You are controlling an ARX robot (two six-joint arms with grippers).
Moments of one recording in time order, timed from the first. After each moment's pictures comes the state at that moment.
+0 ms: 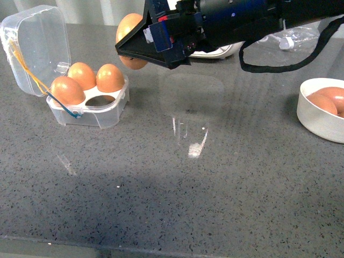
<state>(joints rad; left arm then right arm) 0.00 0.00 0.03 0.00 0.00 0.00 0.43 1.85 1.19 0.19 -0.73 -0.23</state>
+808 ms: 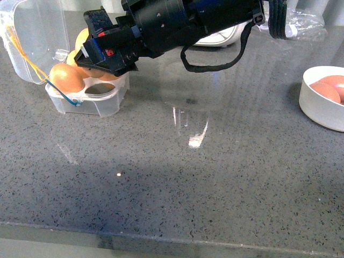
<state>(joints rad) 0.00 0.00 0.03 0.00 0.00 0.00 0.52 2.05 1.40 0.11 -0.68 -0.24</state>
